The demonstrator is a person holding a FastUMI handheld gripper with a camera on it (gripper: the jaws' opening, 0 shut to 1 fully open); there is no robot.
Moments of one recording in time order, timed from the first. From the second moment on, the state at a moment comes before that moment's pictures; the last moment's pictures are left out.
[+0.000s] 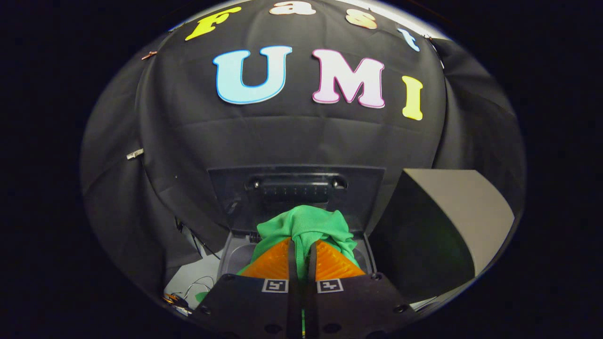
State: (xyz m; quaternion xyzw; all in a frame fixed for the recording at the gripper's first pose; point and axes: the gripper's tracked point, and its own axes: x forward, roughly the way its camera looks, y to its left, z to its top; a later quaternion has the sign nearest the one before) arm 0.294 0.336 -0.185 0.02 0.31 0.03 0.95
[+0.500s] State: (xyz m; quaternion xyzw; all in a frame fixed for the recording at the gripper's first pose) arm 0.316 0.341 -0.317 0.00 0.33 0.04 0.94
